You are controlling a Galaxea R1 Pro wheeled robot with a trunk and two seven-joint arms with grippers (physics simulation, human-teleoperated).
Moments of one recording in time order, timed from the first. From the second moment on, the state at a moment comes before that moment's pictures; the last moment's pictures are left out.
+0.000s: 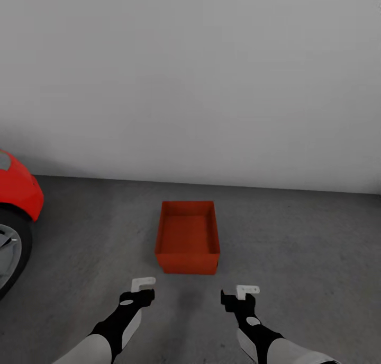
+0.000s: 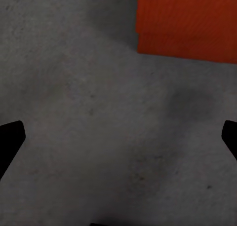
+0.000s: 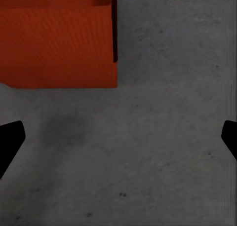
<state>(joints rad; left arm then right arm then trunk) -0.60 -0.10 0.00 -0.33 0.04 0.06 0.20 -0.65 0.11 0.25 -0.08 -0.23 -0.34 -0.15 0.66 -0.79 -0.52</state>
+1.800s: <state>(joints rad) -0.35 0.11 0.00 0.00 0.24 -0.03 0.06 -0.15 -0.03 0.26 0.03 -0.23 -0.16 0.00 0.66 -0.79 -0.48</state>
